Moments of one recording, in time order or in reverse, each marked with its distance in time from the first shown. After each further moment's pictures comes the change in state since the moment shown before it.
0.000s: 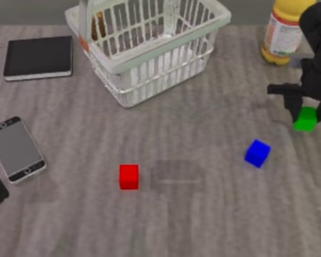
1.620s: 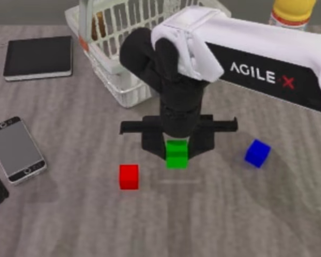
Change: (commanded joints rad) left arm 0.000 0.000 0.000 0.000 0.000 0.000; right arm 0.650 -0.030 0.184 -0.217 0.006 0.524
